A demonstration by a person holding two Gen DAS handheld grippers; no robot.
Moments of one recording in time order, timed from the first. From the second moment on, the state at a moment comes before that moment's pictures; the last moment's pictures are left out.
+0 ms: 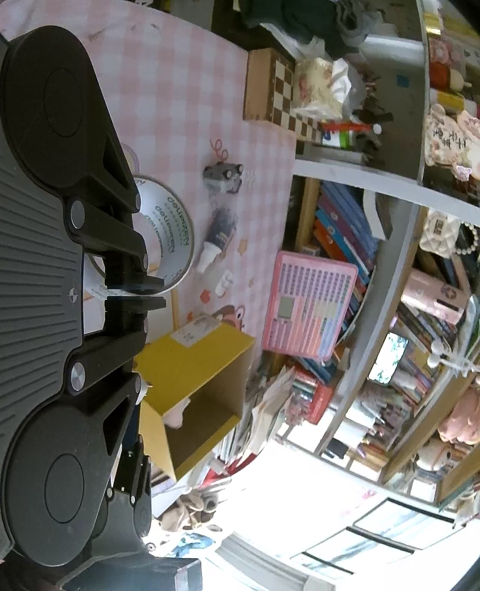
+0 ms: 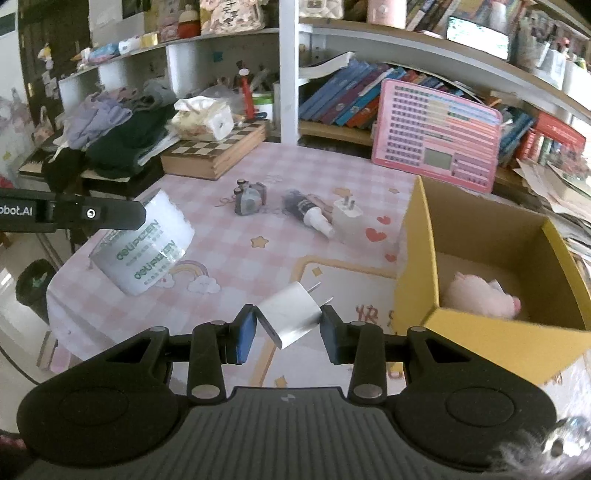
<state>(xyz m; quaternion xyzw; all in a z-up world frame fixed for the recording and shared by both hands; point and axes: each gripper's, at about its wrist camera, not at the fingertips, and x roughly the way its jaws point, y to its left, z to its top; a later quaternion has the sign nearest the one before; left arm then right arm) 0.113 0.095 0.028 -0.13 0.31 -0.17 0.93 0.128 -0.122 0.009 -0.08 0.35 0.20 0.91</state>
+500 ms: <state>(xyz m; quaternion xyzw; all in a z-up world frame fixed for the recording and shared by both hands) 0.092 0.070 0.035 -0.12 0.30 -0.23 0.92 0.081 -0.157 0.014 -0.04 0.35 0.14 0.93</state>
